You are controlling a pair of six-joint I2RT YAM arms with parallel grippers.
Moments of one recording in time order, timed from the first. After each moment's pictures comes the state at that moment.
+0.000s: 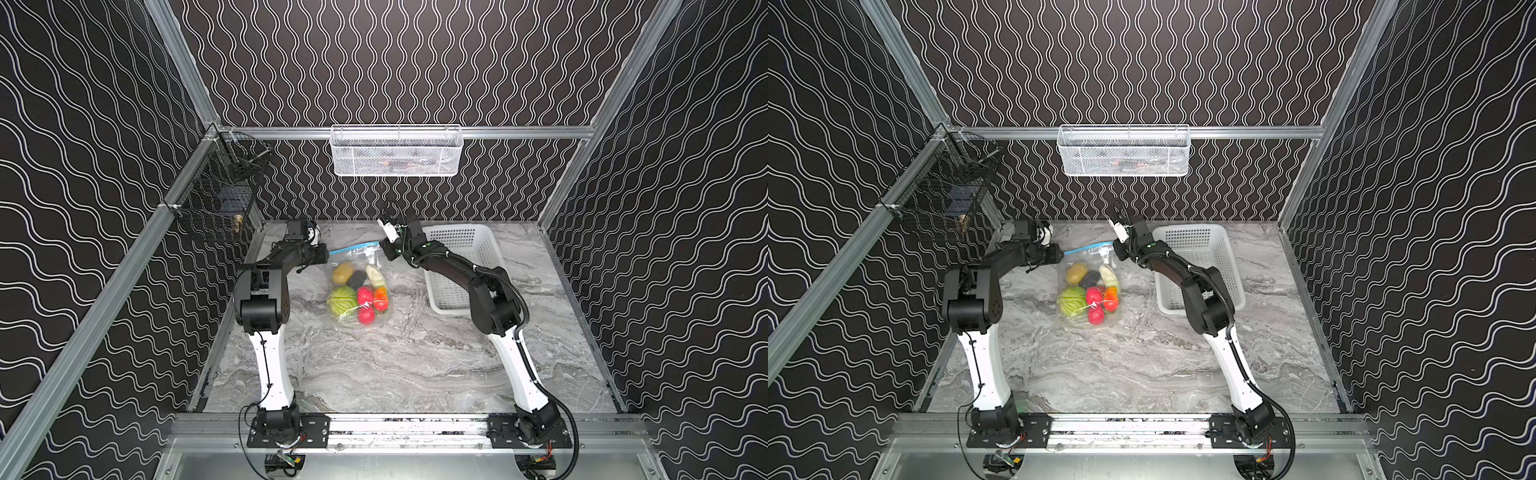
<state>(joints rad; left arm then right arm) 0.04 2.16 1.59 -0.34 0.25 -0.07 0.56 2.44 2.03 -0.14 -0.17 -0.09</state>
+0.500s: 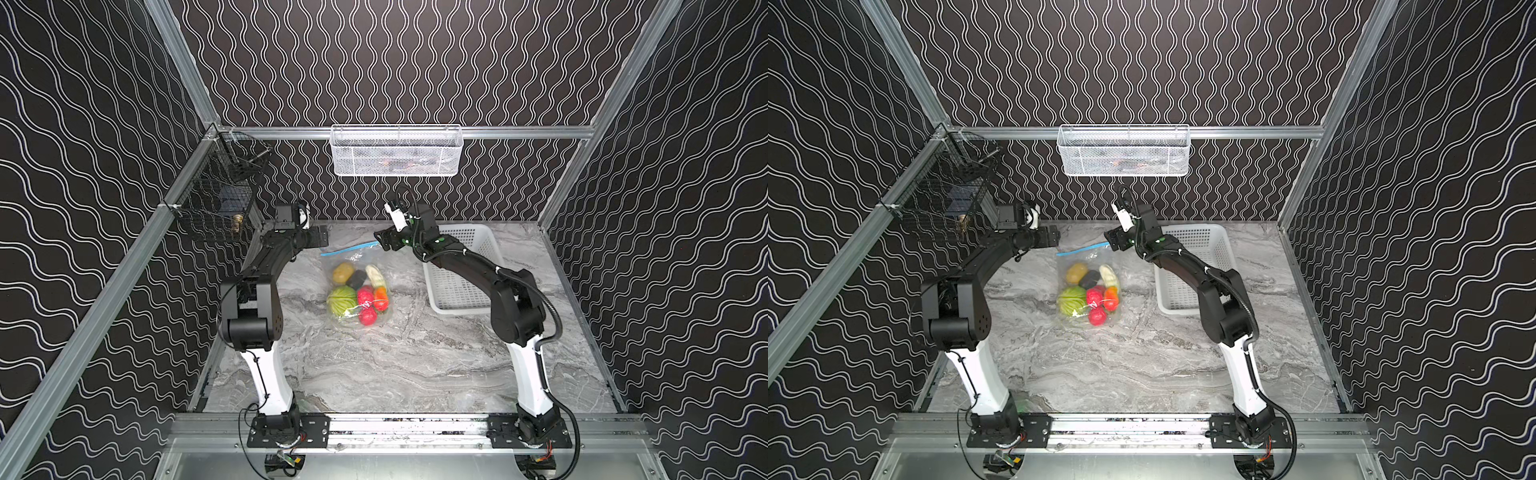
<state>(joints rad) 0.04 1.94 1.57 -0.37 0.13 -0.06 0.56 2.19 1.86 -0.07 -0.19 -0.02</state>
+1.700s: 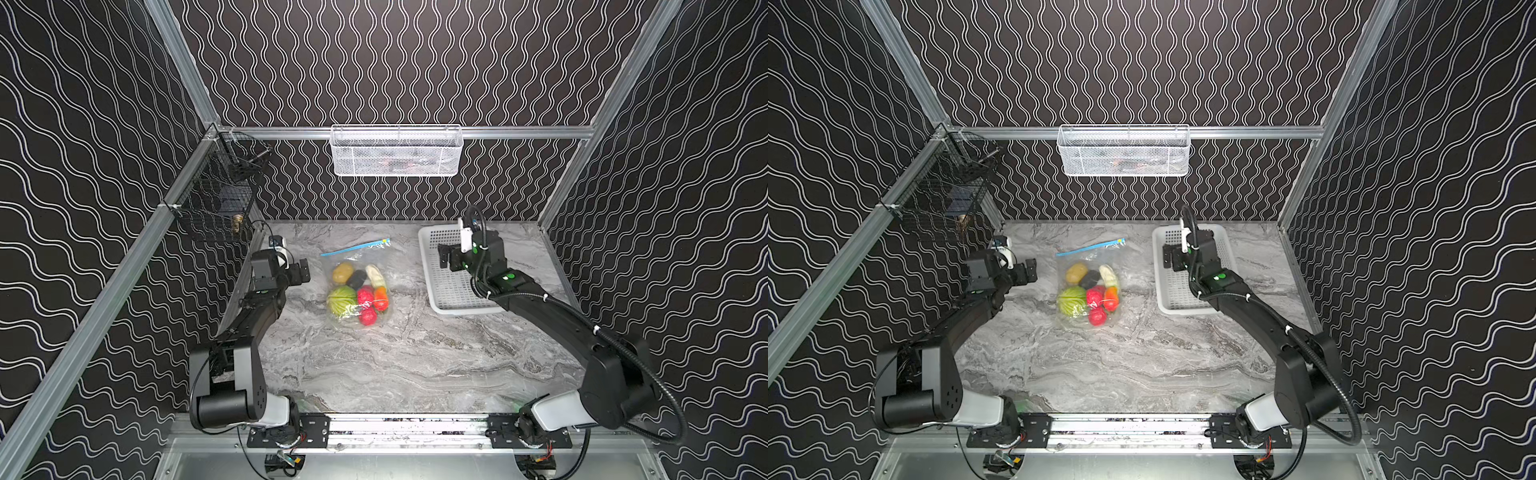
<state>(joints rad) 0.15 1.43 0.79 0.12 0.10 -0.02 0.43 1.43 1.04 -0.03 0.20 0.12</state>
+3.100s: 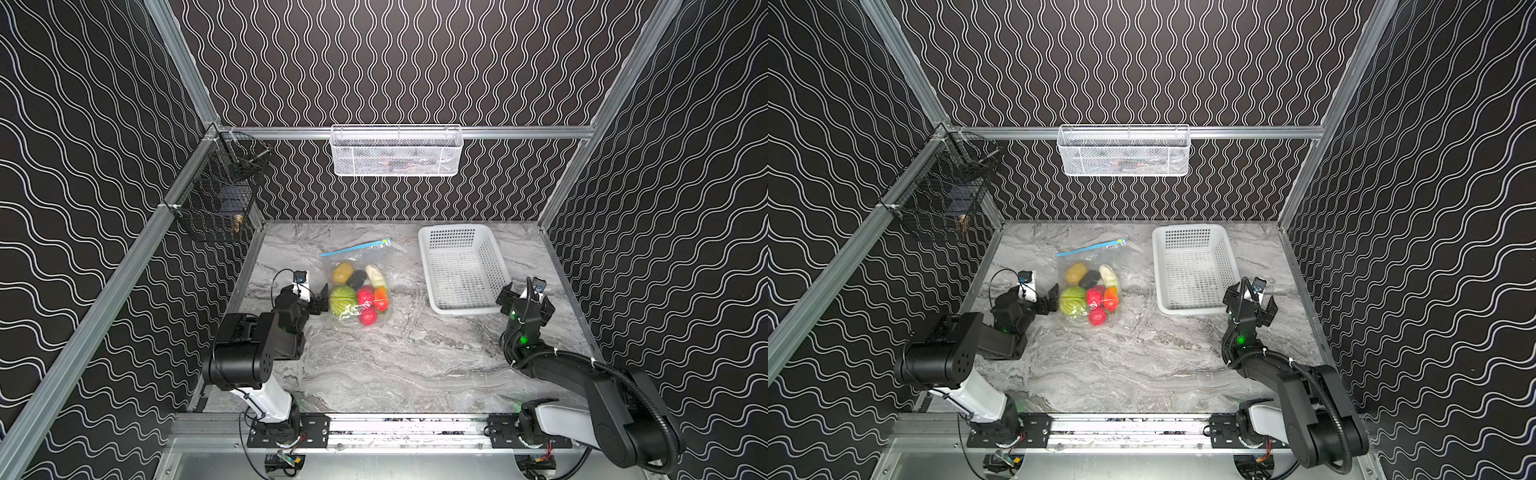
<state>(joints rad) 0.02 1.66 0.34 1.02 0.08 0.04 0.19 1.27 0.27 0.79 0.67 0.16</state>
